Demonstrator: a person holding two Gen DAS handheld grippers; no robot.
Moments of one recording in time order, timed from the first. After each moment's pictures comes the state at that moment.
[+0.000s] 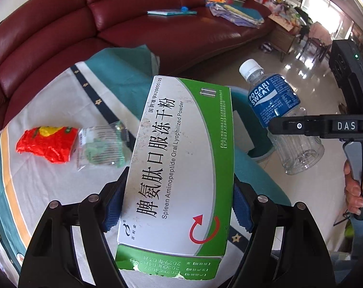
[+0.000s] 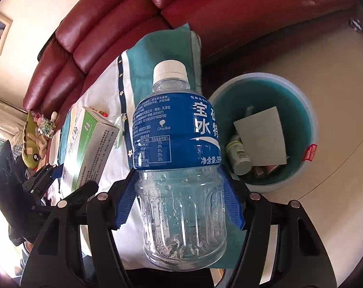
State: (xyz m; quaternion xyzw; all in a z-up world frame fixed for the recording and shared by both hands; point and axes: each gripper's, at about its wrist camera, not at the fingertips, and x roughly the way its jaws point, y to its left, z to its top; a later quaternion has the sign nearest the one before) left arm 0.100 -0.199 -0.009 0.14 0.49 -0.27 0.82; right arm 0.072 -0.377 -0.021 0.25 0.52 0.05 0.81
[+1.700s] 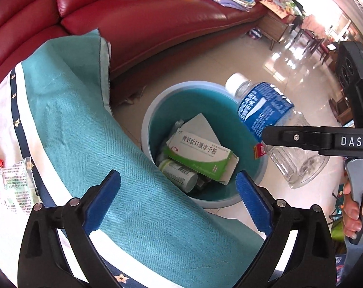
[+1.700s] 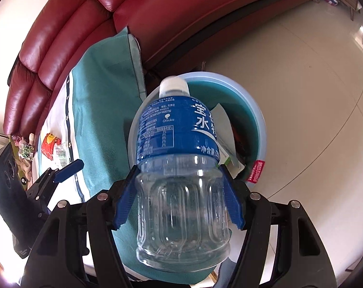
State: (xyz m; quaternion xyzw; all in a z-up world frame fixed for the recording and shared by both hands) left arm 0.151 -0.324 -0.077 0.12 0.54 -0.31 0.78; right arm 0.106 -0.462 -0.069 0.28 0.57 -0.02 0.78
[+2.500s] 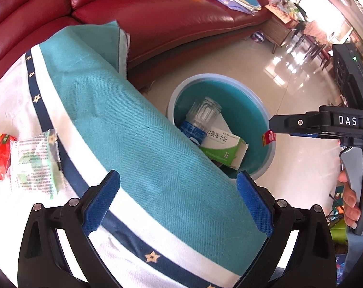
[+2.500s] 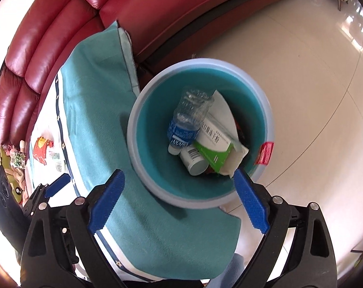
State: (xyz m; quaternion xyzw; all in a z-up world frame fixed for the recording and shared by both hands) left arm 0.144 -0.262 -0.074 0.10 0.54 -0.30 0.78; right arm 0.102 -0.429 -0.068 0.28 0.59 -0.06 0.76
